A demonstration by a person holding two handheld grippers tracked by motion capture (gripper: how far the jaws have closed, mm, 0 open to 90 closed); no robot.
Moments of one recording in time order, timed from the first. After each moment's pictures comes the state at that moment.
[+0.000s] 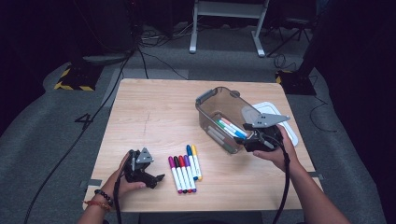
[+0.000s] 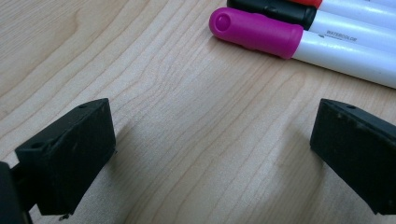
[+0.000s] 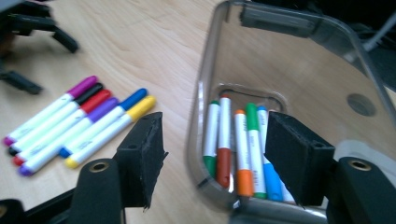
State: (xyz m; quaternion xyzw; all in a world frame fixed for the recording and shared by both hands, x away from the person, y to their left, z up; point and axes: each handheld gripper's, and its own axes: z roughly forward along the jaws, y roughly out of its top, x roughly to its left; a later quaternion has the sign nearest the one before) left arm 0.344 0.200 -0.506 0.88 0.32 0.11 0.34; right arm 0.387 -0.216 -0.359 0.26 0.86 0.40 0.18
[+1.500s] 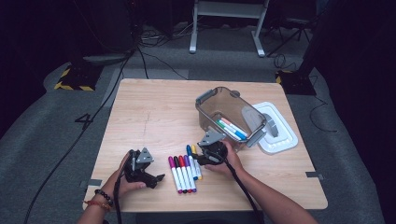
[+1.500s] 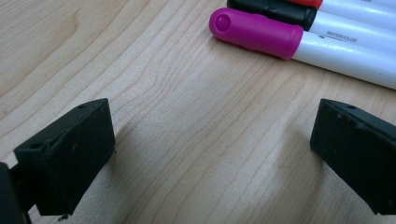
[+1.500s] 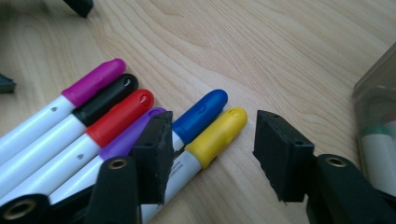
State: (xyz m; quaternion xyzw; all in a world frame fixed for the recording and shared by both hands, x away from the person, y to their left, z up) left arm 0.344 0.199 -0.506 0.88 0.32 0.11 0.34; right arm 0.404 -0.087 -0.477 0.24 0.88 0.38 0.14
